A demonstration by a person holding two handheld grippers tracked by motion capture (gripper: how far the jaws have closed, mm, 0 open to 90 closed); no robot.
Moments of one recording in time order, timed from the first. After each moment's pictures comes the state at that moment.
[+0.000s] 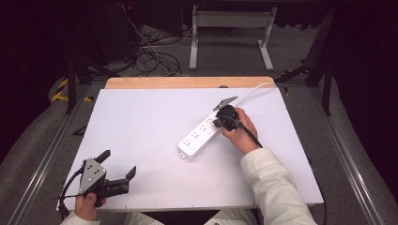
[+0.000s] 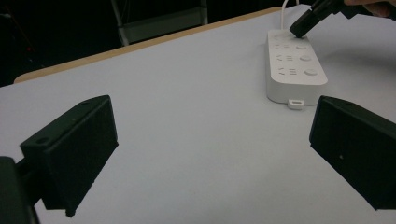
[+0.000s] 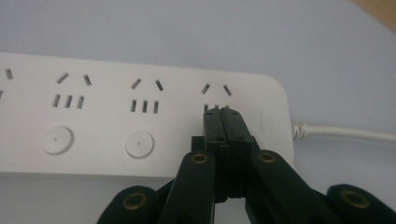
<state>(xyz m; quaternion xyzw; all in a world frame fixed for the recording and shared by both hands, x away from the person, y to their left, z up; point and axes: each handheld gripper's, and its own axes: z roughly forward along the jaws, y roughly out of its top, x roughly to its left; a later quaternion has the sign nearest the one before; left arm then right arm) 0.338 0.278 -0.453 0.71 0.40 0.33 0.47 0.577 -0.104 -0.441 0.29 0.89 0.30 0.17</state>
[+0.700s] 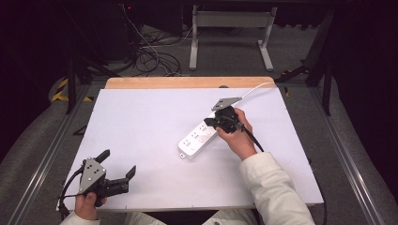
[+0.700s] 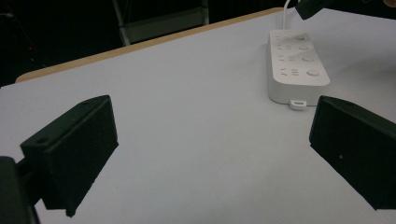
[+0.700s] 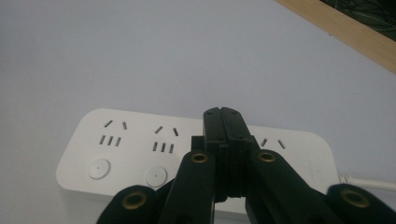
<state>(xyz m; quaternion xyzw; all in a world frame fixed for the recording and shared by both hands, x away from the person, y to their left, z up) 0.339 0.278 -0.453 0.71 0.40 0.33 0.47 0.552 -0.096 -0.421 0.25 0.87 0.40 0.14</state>
